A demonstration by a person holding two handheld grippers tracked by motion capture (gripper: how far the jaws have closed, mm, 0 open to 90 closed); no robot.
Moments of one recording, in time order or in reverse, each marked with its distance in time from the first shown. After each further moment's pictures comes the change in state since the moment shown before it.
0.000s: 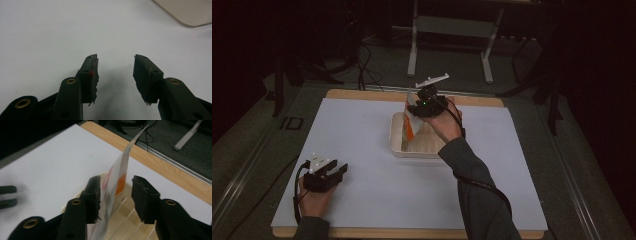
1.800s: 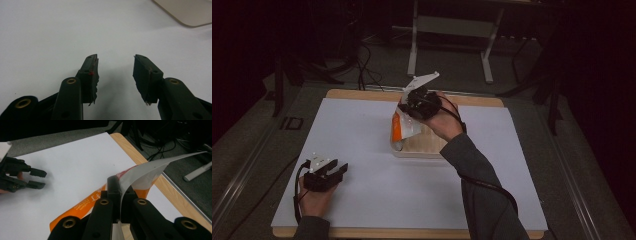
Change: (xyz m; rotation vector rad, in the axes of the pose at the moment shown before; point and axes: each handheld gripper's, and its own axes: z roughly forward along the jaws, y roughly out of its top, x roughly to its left) left arm 0.000 0.001 0.001 0.000 -0.004 0.001; right arm 0.039 0.018 -0.029 -0.040 0.113 -0.296
